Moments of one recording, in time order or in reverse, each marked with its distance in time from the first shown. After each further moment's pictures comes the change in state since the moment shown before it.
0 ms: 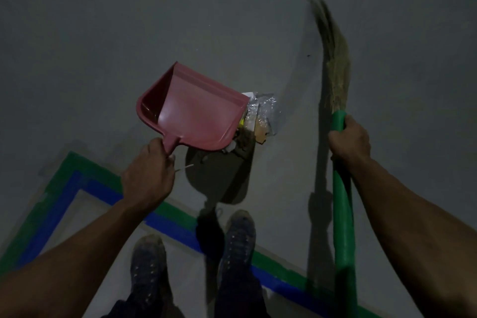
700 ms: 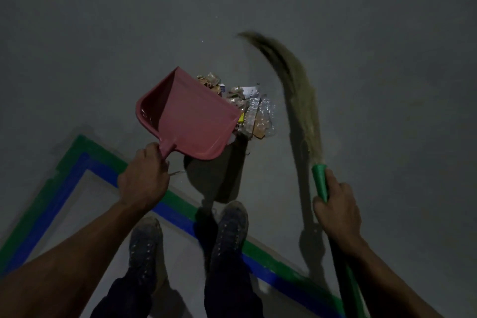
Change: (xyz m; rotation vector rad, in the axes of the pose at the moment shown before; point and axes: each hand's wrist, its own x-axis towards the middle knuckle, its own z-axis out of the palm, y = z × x) left_hand -0.028 0.012 -0.001 0.053 -0.111 -0.112; right_hand -0.087 0.091 0.007 -0.160 -0.217 -0.164
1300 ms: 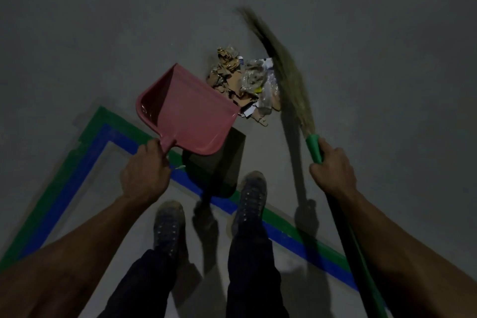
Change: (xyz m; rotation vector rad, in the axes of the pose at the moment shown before) left_hand -0.057 -0.097 0.000 0.032 -0.046 -0.029; right_hand -0.043 -0.044 0.048 -0.125 -0.020 -0.040
